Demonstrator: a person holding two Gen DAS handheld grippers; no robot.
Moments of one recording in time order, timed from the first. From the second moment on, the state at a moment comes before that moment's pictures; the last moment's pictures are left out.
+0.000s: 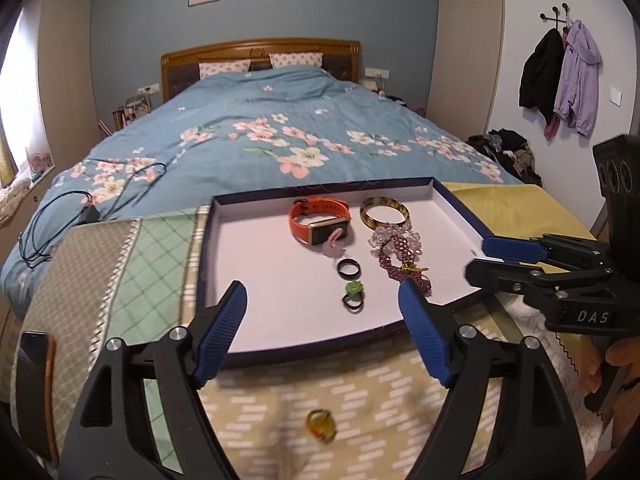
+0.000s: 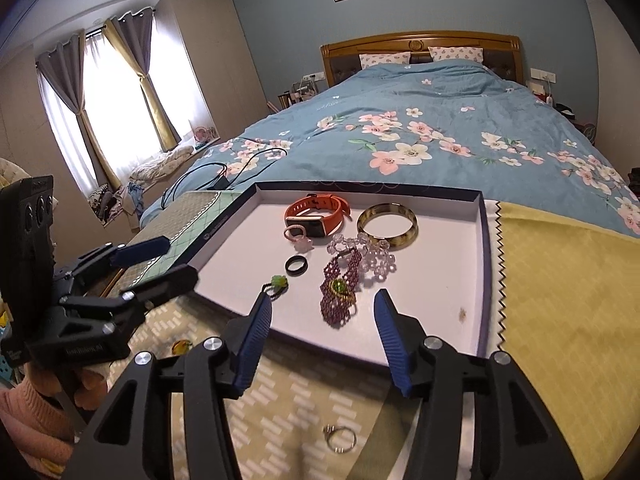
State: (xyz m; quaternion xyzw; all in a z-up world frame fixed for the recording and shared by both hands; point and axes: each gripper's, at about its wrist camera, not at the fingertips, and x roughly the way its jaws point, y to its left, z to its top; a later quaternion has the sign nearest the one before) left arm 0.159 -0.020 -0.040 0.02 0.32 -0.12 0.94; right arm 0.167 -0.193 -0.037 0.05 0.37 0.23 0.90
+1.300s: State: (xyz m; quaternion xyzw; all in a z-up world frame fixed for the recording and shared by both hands) left arm 0.133 -0.016 -0.093 0.03 0.44 -0.14 0.89; right arm 0.121 -0.187 -0.081 -0.04 0.45 0.18 0.88
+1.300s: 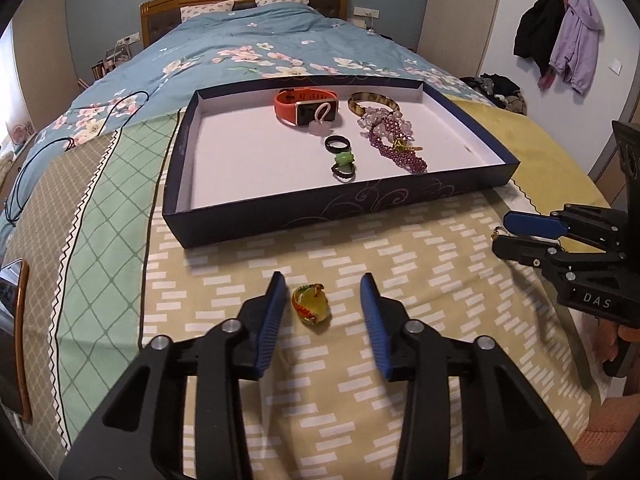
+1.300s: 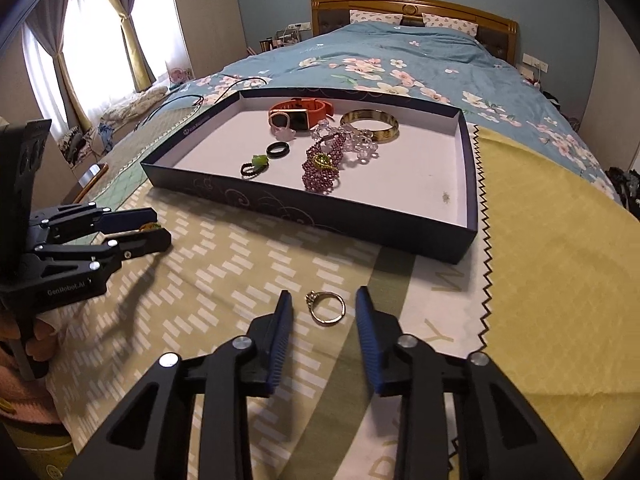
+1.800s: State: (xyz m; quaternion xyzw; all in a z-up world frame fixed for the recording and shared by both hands) left arm 0.128 -0.010 -0.093 0.03 0.44 -0.13 0.89; right arm 0.120 -0.191 -0.080 -0.03 0.45 0.18 0.88
